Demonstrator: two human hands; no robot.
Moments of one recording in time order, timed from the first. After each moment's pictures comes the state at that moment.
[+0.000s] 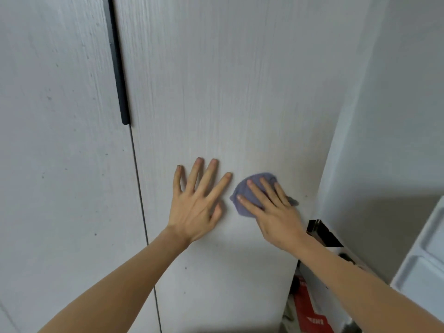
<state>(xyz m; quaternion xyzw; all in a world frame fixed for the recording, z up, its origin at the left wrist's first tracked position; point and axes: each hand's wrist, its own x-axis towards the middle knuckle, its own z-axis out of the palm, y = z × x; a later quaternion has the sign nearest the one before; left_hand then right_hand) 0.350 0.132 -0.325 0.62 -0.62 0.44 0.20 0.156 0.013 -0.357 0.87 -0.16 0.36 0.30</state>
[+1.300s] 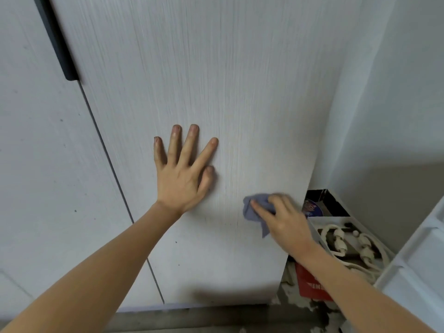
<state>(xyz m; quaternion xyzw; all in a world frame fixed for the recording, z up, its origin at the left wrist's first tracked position) 0.343 0.086 -0.354 0.58 -0.57 0.52 0.26 0.105 -0.001 -0.438 0.86 -0.19 0.41 0.22</state>
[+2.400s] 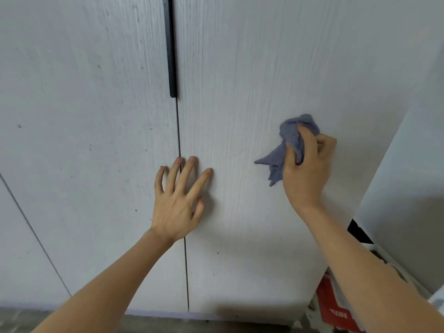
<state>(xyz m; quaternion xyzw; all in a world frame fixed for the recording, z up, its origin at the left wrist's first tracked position) 0.423 0.189 -0.369 0.67 -0.57 0.42 0.23 0.227 0.054 -0.296 0.67 -0.31 0.67 -0.02</state>
